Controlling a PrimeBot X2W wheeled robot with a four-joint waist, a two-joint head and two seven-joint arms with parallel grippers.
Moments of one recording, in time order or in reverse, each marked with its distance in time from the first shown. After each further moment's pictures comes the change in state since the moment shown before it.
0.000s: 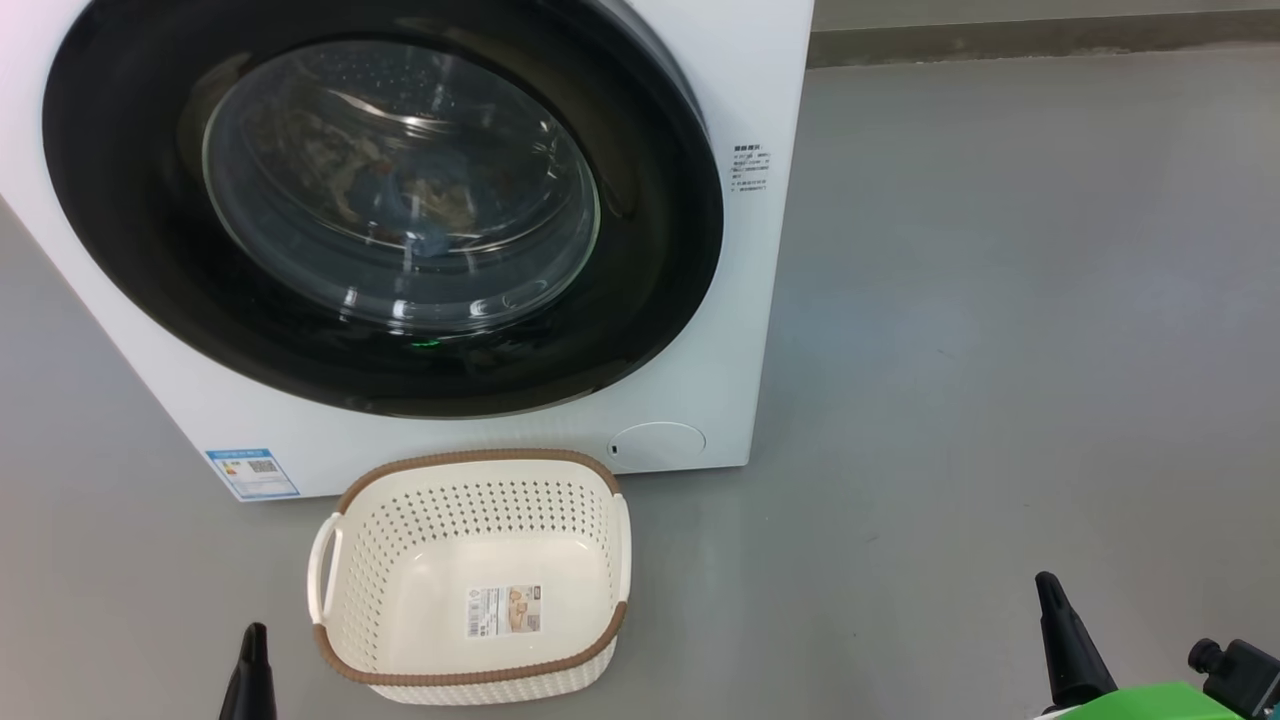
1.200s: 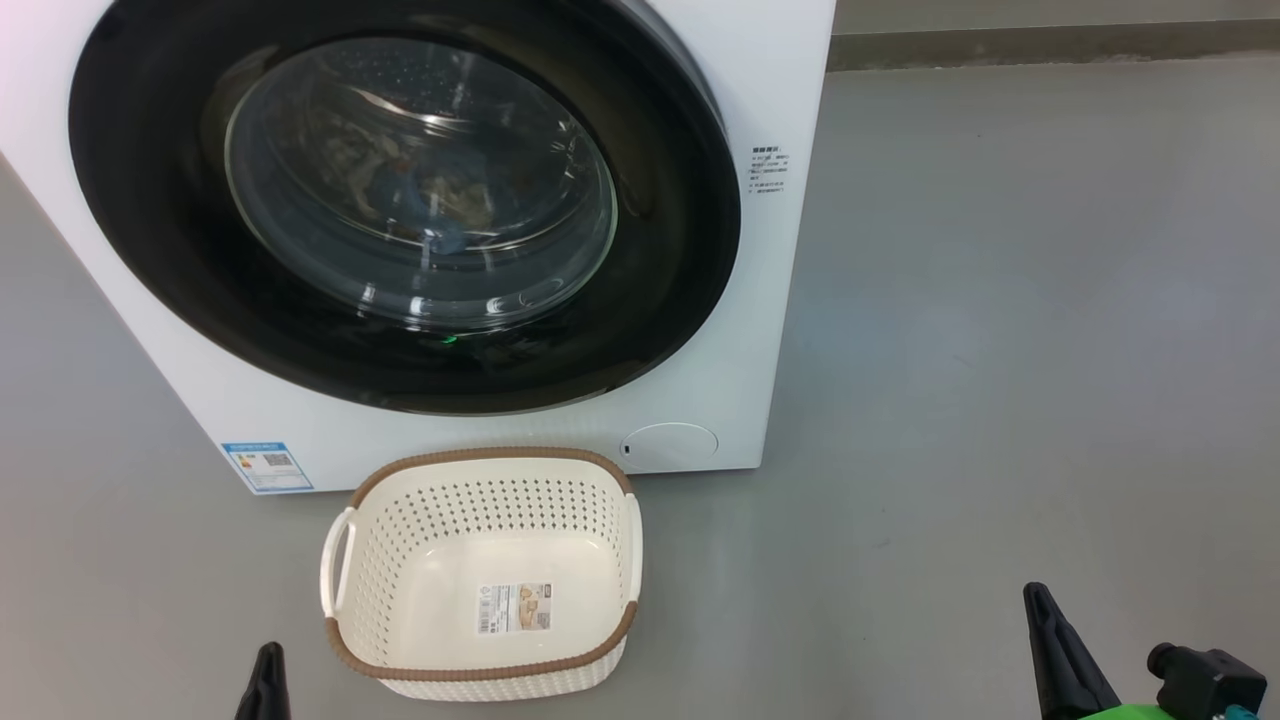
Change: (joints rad) left arm 0.049 -0.001 -0.015 -0.010 0.370 0.000 -0.102; right arm 0.028 0.002 0.004 -0.010 -0.416 0.000 -0.105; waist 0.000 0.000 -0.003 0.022
